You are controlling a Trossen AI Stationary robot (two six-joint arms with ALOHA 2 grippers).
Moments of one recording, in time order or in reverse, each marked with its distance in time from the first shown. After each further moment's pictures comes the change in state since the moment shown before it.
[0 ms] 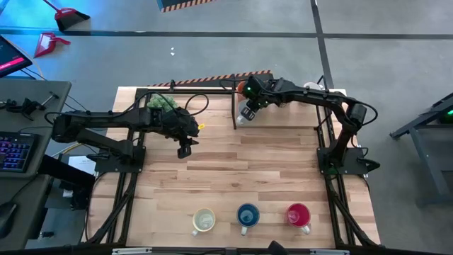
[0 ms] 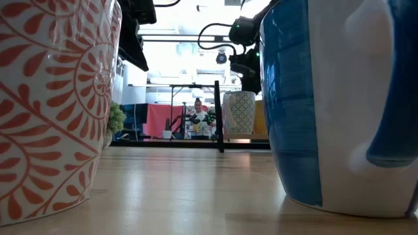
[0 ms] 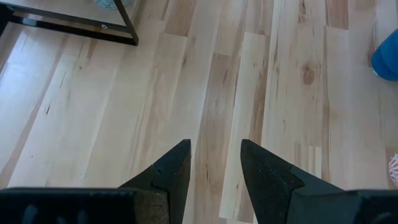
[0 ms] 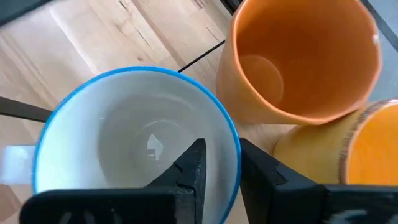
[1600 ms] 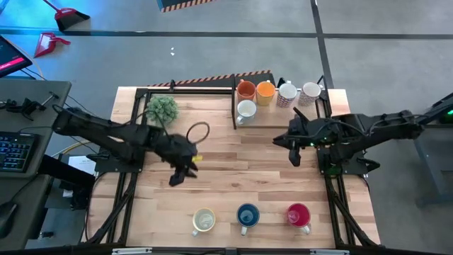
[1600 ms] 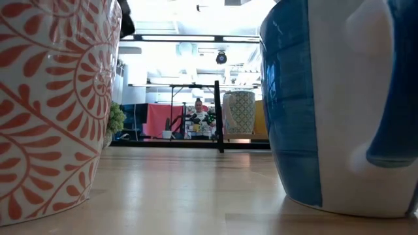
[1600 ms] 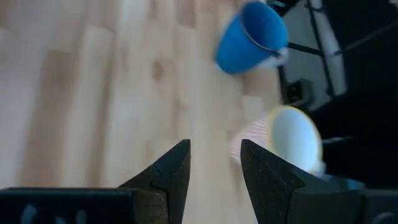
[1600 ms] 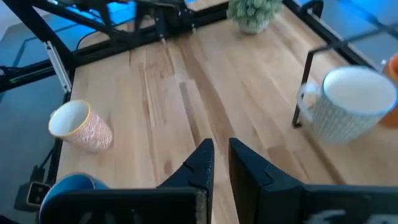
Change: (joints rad) left arm -0.325 0.002 0.001 0.118 0.185 -0.306; right arm 0.663 -0.810 -0.378 0.053 0.096 0.303
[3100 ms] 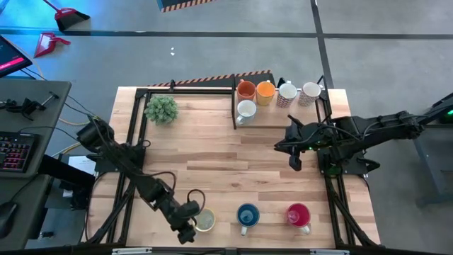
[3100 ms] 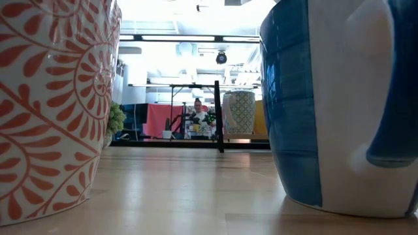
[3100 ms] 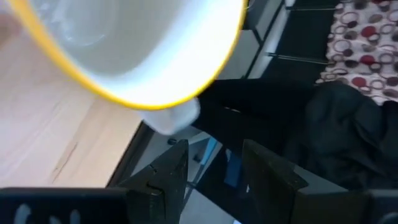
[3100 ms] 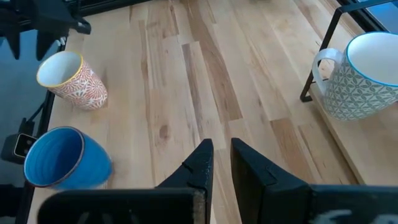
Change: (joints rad) left arm -0.539 0.449 0.000 0.530 -0.018 -1.116; right arm -0.003 0.000 -0.073 -0.034 -0.074 -0.065
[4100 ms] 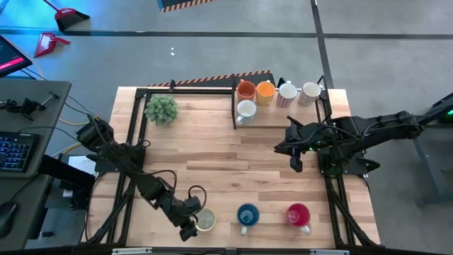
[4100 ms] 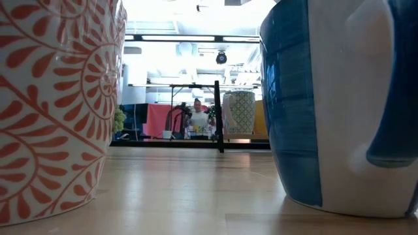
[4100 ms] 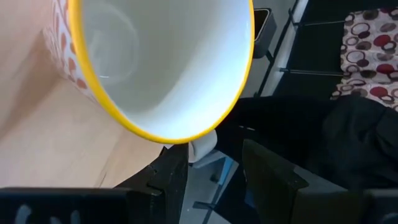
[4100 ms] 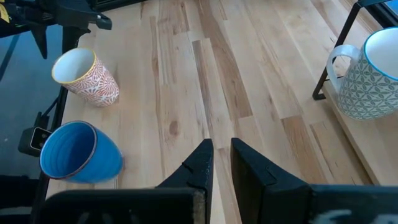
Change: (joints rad) left arm 0.019 -0.008 -0.001 -0.048 -0.087 0.088; right arm 0.000 0.000 0.000 0.001 -0.045 0.000
